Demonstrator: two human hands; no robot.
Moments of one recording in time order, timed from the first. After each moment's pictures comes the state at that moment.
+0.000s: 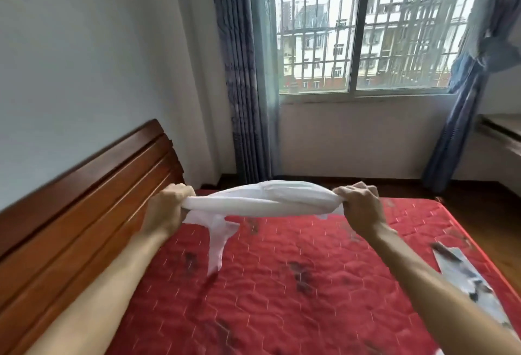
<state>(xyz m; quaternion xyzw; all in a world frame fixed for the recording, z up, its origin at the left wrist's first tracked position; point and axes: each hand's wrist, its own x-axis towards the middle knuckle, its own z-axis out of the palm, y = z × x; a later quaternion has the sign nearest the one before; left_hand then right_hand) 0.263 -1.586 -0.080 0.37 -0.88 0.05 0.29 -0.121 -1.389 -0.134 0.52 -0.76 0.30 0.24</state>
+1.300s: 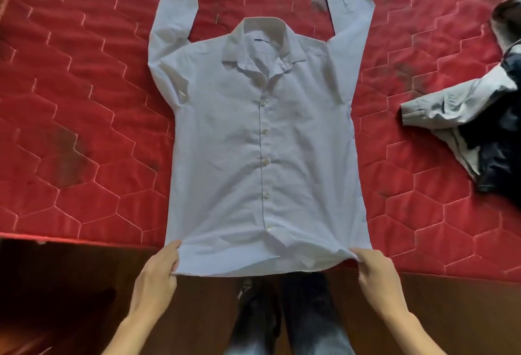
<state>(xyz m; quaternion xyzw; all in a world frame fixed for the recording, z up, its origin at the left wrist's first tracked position) 0.574 -1.215 -0.740 0.56 -0.76 -0.32 -0.10 0.185 -0.972 -0.738 0.36 -0.89 0.09 -0.25</state>
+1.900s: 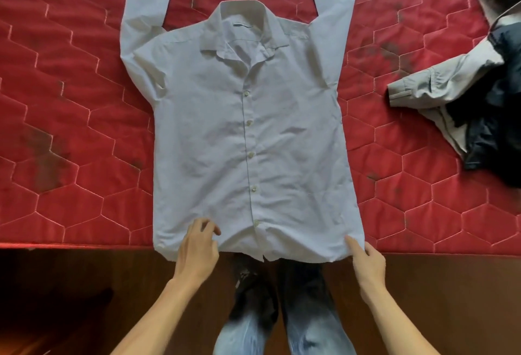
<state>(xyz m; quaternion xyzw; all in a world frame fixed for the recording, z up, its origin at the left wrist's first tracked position) 0.466 -1.210 -0.746 0.49 -0.80 -0.32 -0.11 0.201 -0.984 -0.735 -0.20 -0.83 0.38 -0.35</state>
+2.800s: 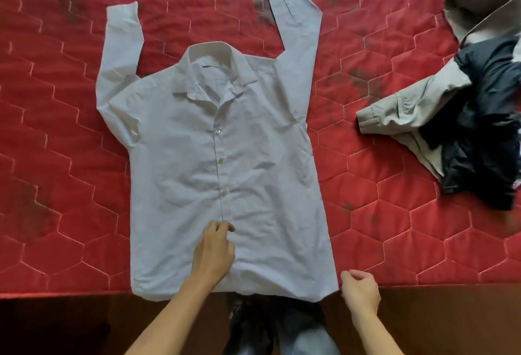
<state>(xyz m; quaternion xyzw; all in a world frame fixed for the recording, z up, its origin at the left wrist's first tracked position) 0.331 -1.226 -0.723 0.49 -0.80 -0.32 -0.14 0.151 -0.983 -0.740 -0.23 -0.88 0.21 -0.36</state>
